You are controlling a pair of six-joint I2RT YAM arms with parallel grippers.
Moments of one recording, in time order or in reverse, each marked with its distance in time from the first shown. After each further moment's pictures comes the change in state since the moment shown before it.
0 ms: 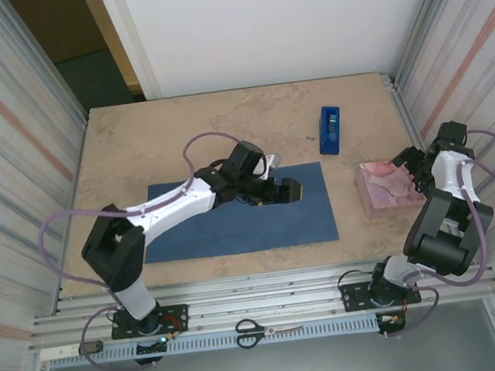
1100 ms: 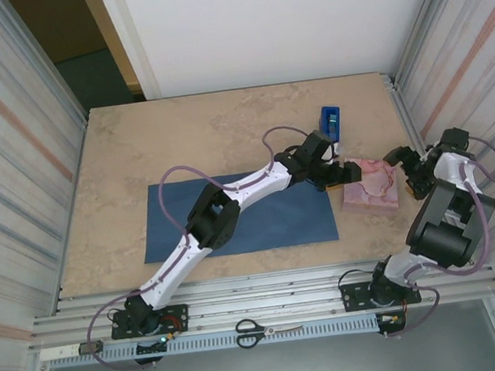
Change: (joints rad) left arm -0.103 0.888 1.013 -0.024 0.093 -0.191; right arm -0.047 0.080 -0.034 0.066 -0.286 -0.067
